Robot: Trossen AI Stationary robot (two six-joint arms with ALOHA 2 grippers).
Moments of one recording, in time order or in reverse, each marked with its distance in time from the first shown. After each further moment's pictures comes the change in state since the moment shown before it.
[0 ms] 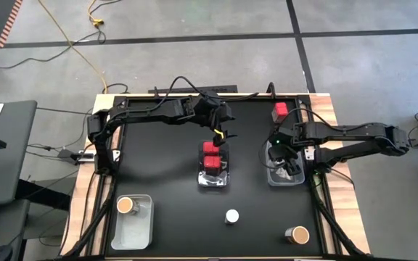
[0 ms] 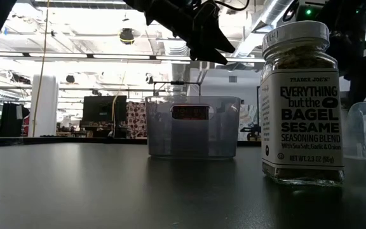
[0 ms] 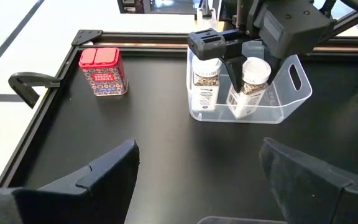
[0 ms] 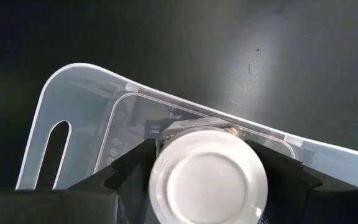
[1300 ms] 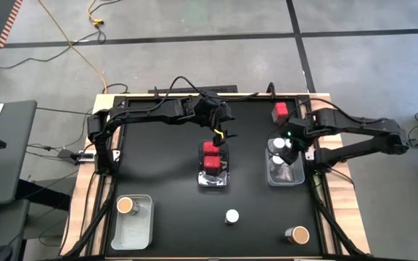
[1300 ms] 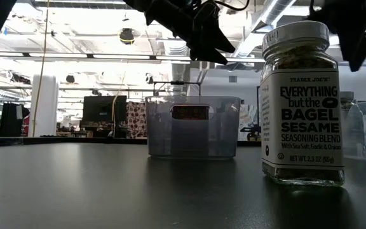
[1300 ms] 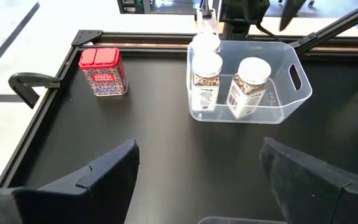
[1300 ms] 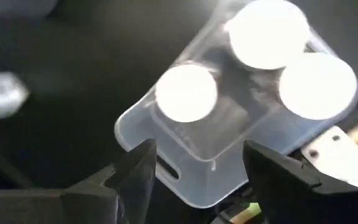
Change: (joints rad) left arm 0.000 0.000 0.000 0.001 0.000 0.000; right arm 0.061 -0.009 0.376 -0.486 0.095 1.181
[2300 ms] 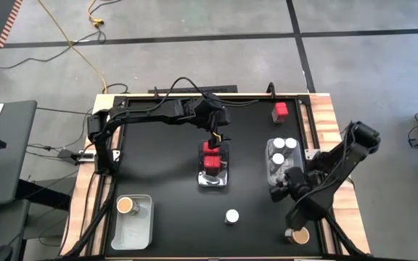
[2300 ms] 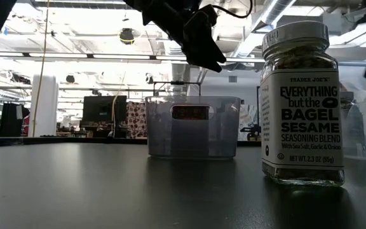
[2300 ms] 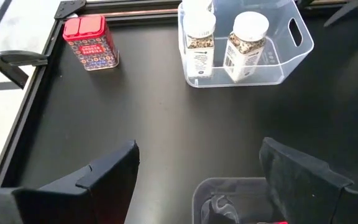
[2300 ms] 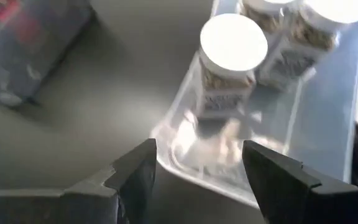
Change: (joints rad) left arm 0.002 0.000 0.000 -0.122 0.000 0.097; right arm 0.994 0.520 -0.001 -0.043 0.692 1.438
